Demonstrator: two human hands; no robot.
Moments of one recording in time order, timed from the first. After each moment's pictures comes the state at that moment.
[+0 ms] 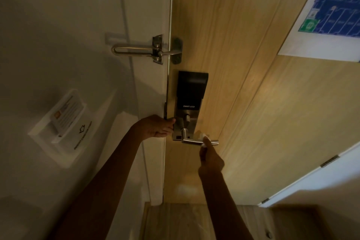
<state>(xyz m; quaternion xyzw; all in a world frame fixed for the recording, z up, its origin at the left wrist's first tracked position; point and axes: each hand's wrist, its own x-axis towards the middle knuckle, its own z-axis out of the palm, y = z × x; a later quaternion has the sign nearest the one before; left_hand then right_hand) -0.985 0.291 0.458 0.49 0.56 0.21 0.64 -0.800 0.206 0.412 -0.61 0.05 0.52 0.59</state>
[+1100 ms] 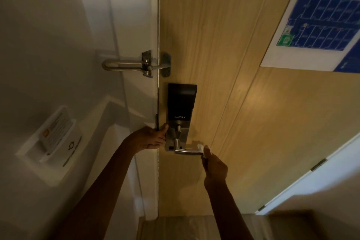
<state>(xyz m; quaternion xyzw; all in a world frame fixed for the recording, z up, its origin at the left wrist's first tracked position) -0.980 0.288 0.458 0.53 0.56 0.21 0.60 -0.764 0.202 0.416 -0.60 -0.05 0.49 0.63</state>
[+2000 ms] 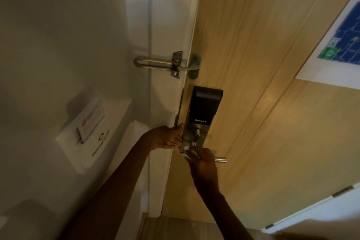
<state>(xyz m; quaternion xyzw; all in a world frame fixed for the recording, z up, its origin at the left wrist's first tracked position) -0.982 0.287 0.463 0.48 0.57 0.21 0.63 -0.808 0.211 0.384 -0.54 -0.78 -0.06 0.31</state>
